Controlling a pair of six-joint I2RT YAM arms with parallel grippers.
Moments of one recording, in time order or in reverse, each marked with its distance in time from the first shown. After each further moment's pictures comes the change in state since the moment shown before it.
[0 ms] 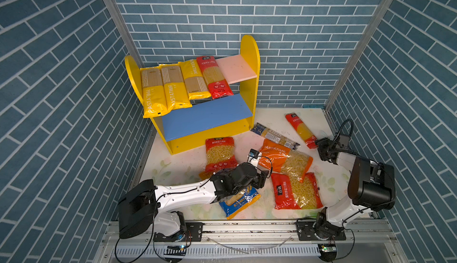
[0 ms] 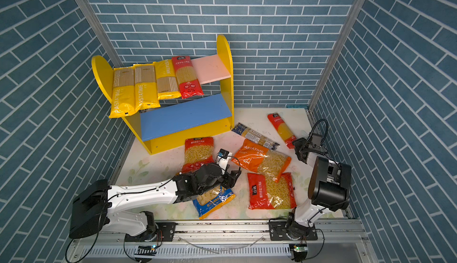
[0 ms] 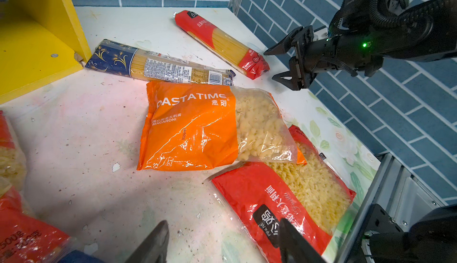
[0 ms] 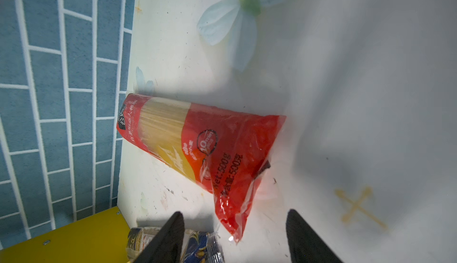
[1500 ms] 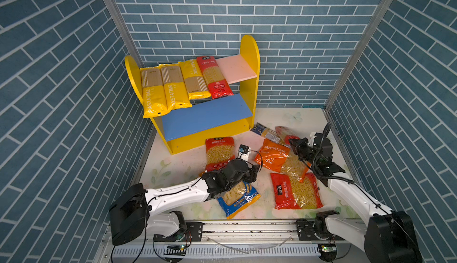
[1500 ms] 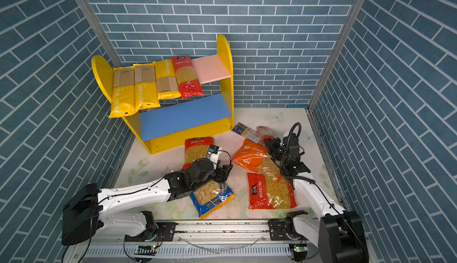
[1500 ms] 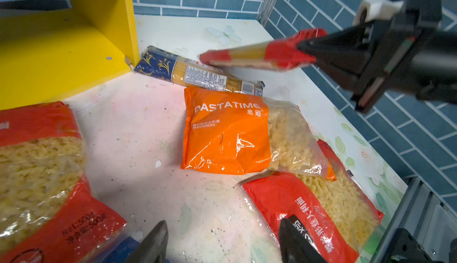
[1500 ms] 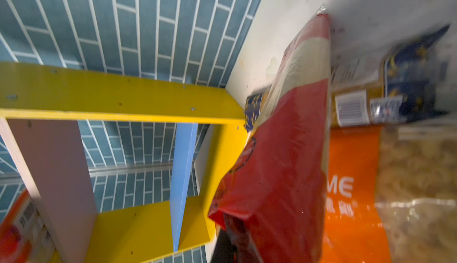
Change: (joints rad) left arm 0.105 -0.101 -0.048 -0.038 -0.011 -0.011; right arm 0.546 -0.603 -0.216 0.000 0.023 0.260
